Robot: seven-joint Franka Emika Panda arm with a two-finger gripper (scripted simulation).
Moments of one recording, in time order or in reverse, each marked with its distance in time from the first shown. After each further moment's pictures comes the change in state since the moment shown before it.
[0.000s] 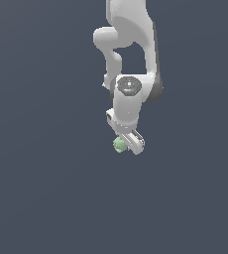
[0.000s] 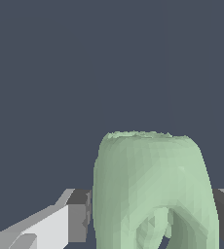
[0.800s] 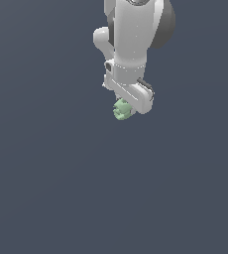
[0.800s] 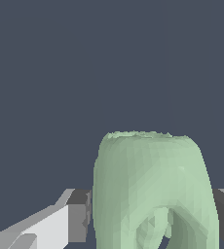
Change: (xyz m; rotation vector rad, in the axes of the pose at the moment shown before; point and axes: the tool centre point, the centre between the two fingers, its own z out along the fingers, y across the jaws) arm -0.030 0.040 -0.167 0.001 0.001 0.001
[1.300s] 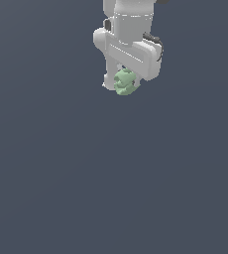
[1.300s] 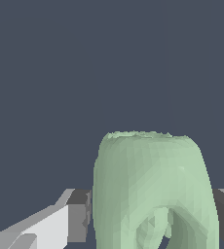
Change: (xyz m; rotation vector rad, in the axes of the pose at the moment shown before) arm -0.016 0.020 -0.096 0.000 0.001 0.000
